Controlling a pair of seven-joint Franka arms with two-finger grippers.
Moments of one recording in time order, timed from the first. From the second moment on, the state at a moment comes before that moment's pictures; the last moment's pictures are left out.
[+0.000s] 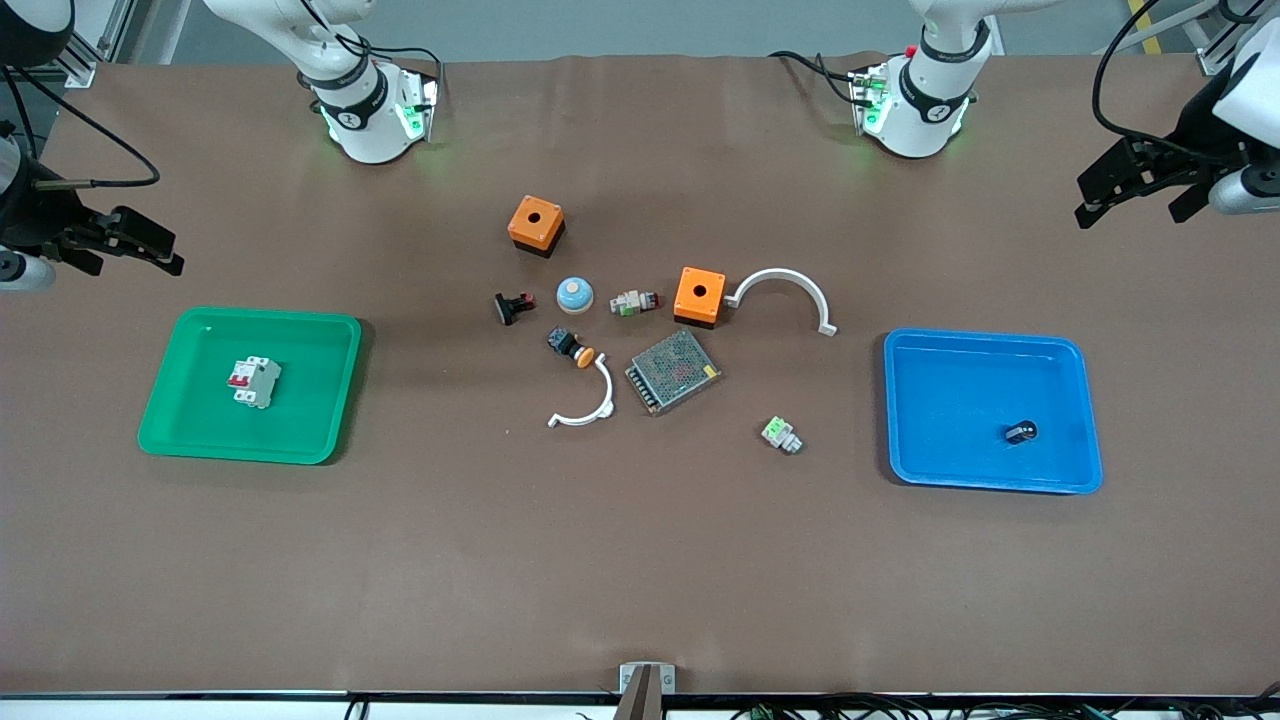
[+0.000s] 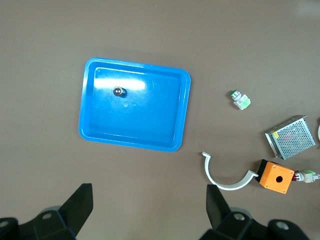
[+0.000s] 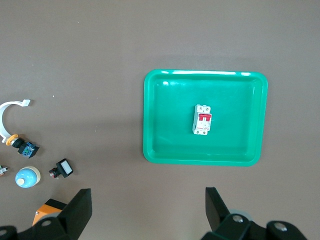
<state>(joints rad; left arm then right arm) 0.09 -0.13 -0.18 -1.62 -0.02 1.56 -0.15 -0.01 -0.10 -0.05 -1.76 0.02 1.65 -0.02</state>
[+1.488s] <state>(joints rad) 0.28 0.40 -0.18 -1.90 0.13 2.29 -0.15 -0.20 0.29 -0.07 -1.83 0.02 2.01 -0.13</state>
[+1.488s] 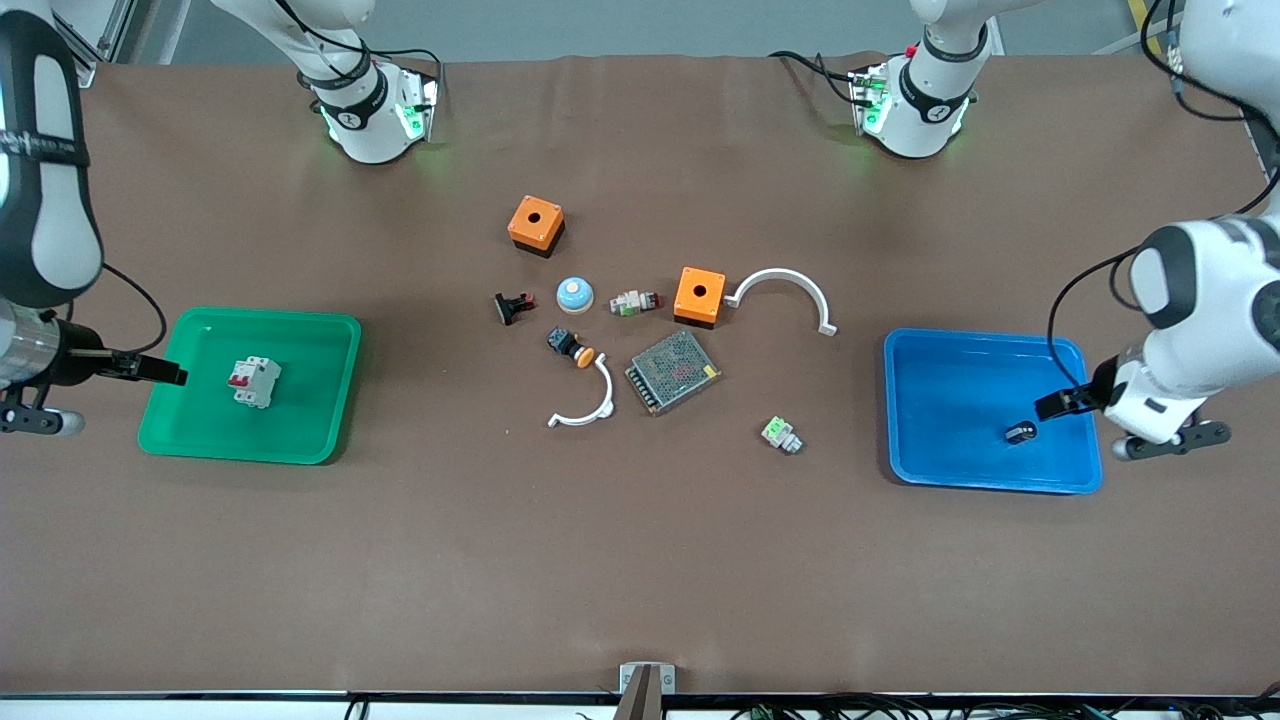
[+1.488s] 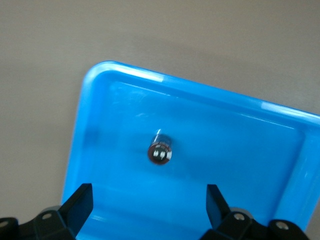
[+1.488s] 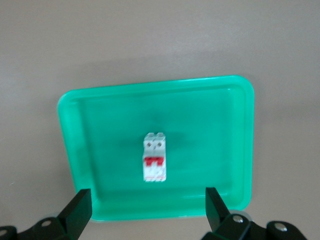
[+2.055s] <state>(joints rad) 0.28 0.55 -0.18 -1.90 0.15 2.43 -0.15 -0.21 0.36 -0.06 -2.15 0.02 2.50 -0.14</state>
